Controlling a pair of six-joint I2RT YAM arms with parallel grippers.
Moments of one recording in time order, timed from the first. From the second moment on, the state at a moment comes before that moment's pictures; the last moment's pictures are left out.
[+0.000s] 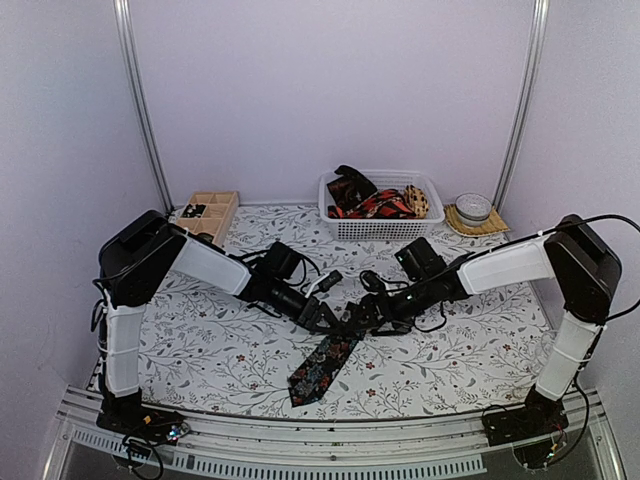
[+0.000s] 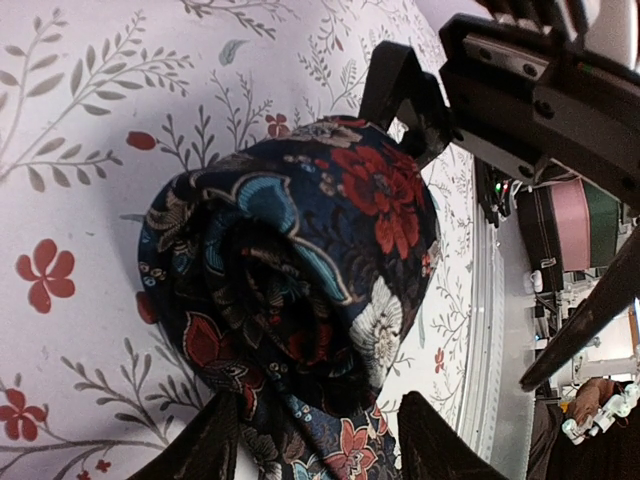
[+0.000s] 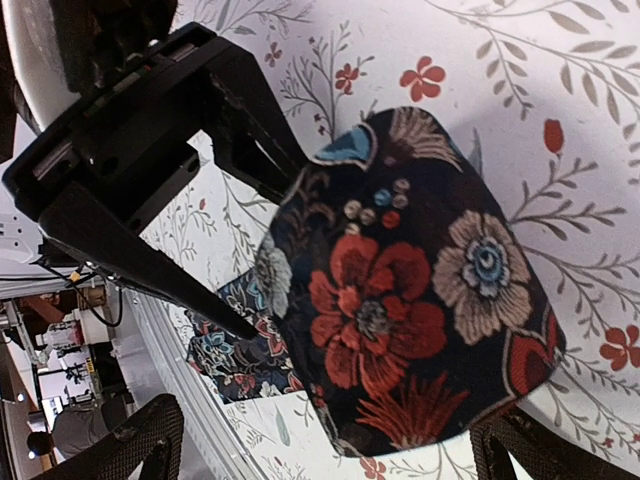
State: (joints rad) left arm -0.73 2.13 1.16 0.07 0.87 -0.26; right arm 0.71 1.79 0.94 -0.11 -0.67 0.54
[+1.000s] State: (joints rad) left arm -0.73 2.13 1.16 0.07 0.87 -0.25; right arm 0.76 1.84 0.97 -0.06 -0.79 0.51
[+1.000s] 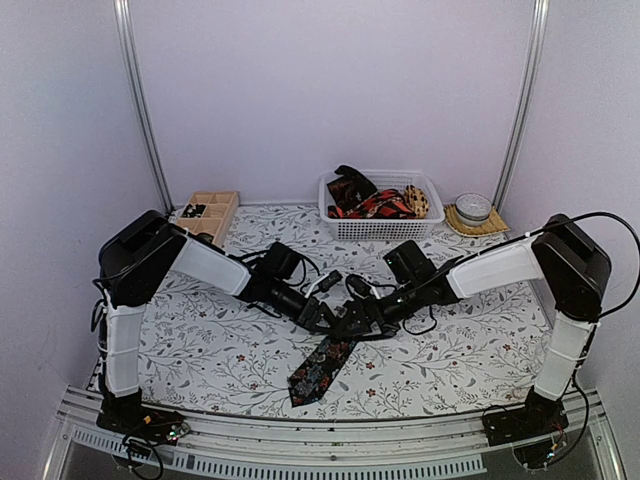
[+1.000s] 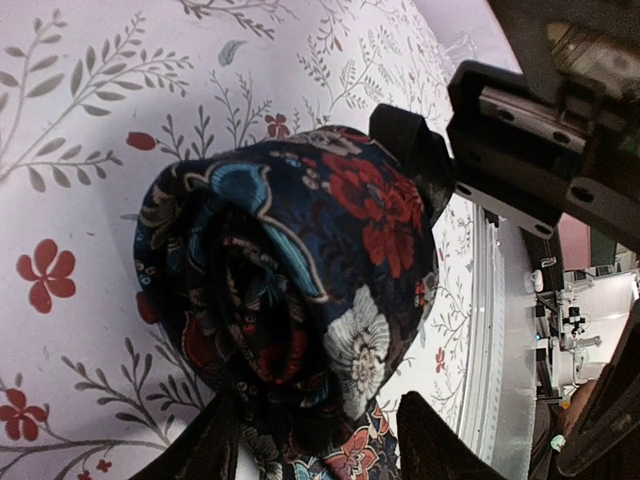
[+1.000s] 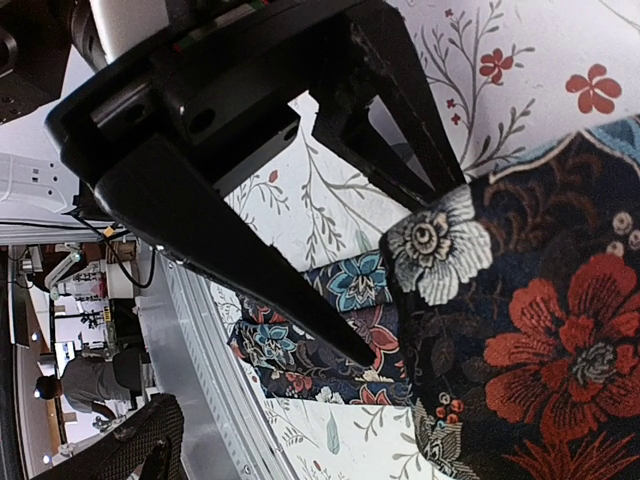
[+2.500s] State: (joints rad) left arm -0.73 2.08 1.19 -0.07 0.73 -0.19; right arm 0.60 1.89 1.18 -0.33 -0.67 0.28
